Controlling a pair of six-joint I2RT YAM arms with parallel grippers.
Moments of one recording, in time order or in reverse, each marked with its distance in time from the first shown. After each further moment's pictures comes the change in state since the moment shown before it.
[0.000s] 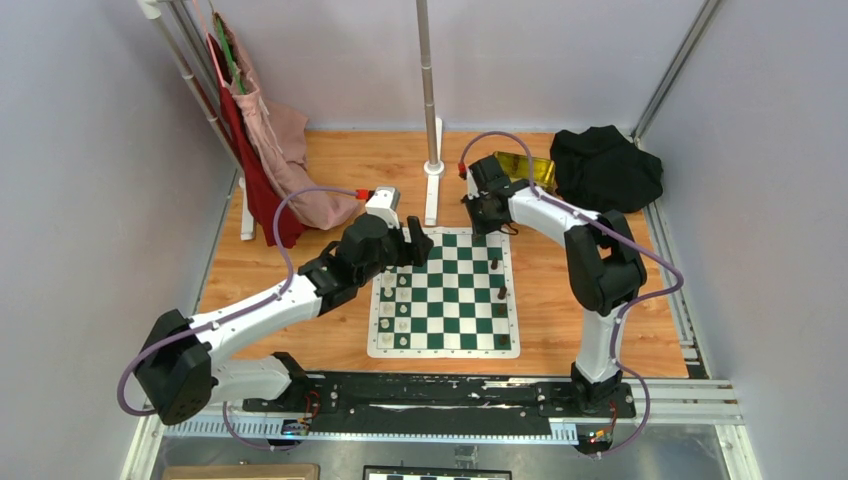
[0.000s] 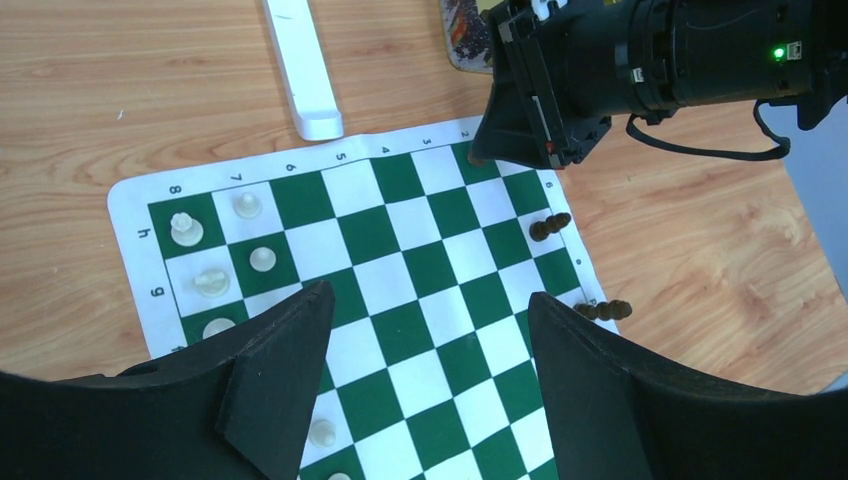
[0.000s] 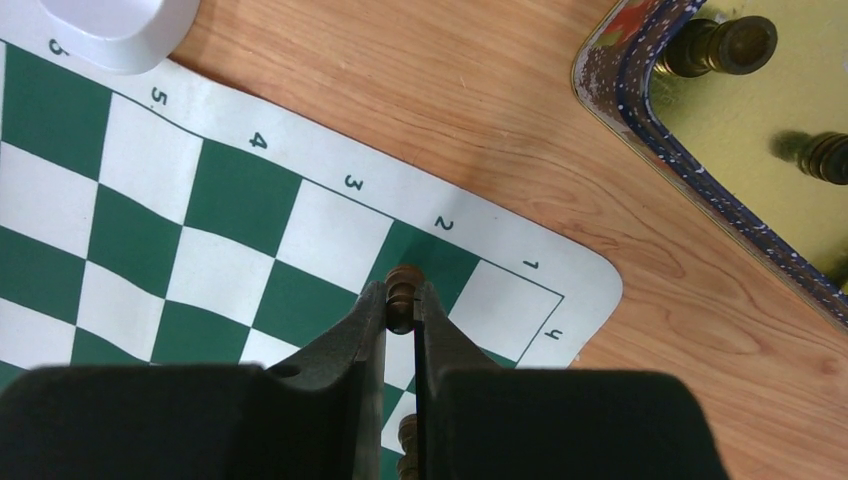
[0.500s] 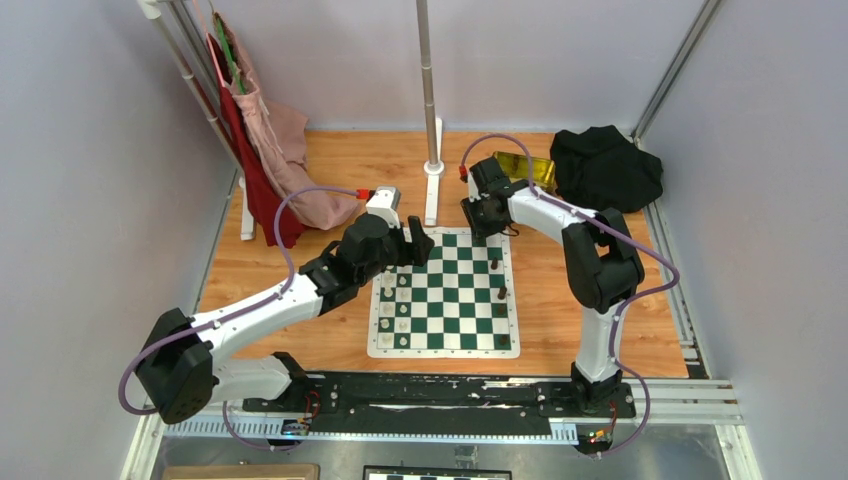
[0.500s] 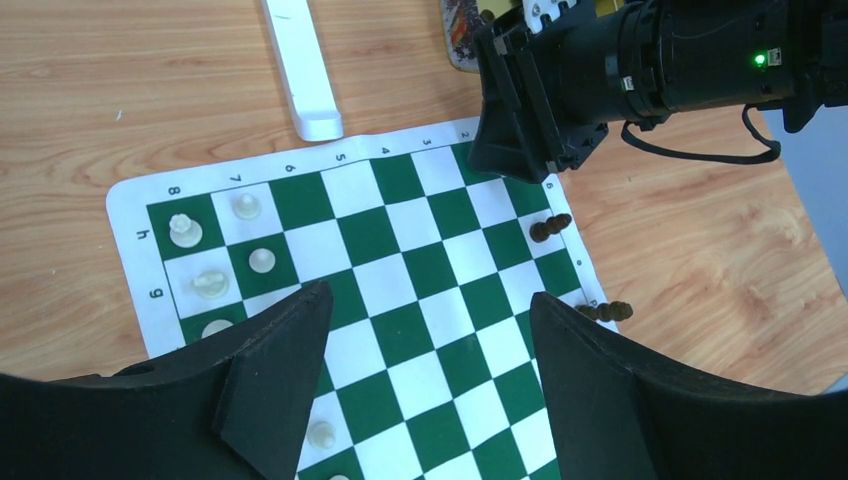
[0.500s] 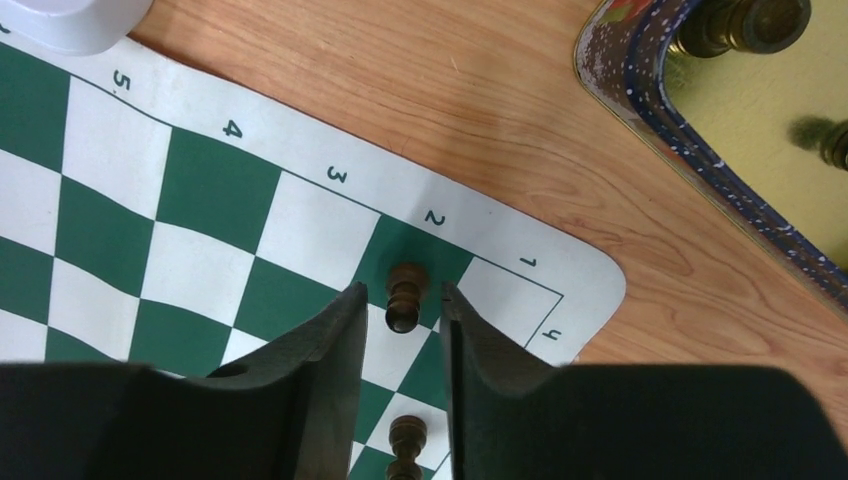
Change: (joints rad) left arm 0.000 0.010 0.002 0.006 0.000 0.000; right arm -0.011 0.025 0.003 -0.015 -0.002 -0.006
